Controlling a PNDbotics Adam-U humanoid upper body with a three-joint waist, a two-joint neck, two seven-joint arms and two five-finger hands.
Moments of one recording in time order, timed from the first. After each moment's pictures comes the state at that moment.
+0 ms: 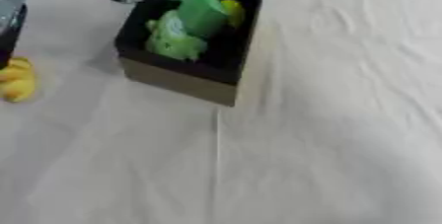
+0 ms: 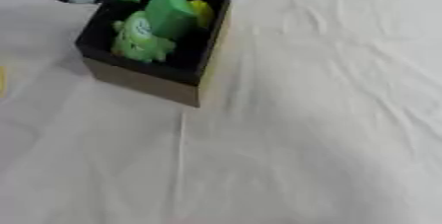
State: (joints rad) left arm -1.18 0.42 -0.29 -1.34 -0.66 -0.19 -0.60; right arm -0.96 -0.82 0.20 -1.68 0.36 0.16 0.34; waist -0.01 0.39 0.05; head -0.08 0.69
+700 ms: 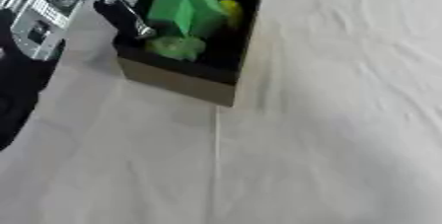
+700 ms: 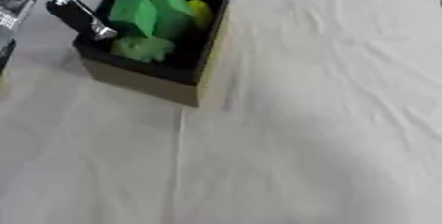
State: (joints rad) left arm -1.15 0.39 -0.30 -1.20 -0.73 -0.23 -0.62; right arm -0.96 -0.81 0.20 -1.68 0.36 0.16 0.34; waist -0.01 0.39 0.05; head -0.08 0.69
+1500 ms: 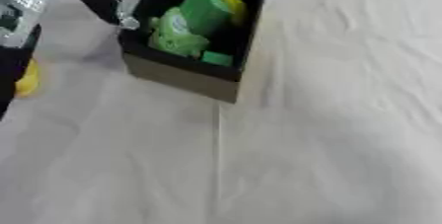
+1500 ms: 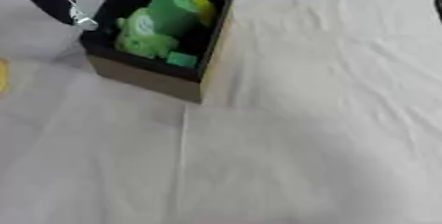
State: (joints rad) left arm -1.14 0.47 -0.25 -1.30 -0.75 -0.22 -0.59; right arm -0.93 -0.81 0.21 -1.68 0.36 0.16 0.34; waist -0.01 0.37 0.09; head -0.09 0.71
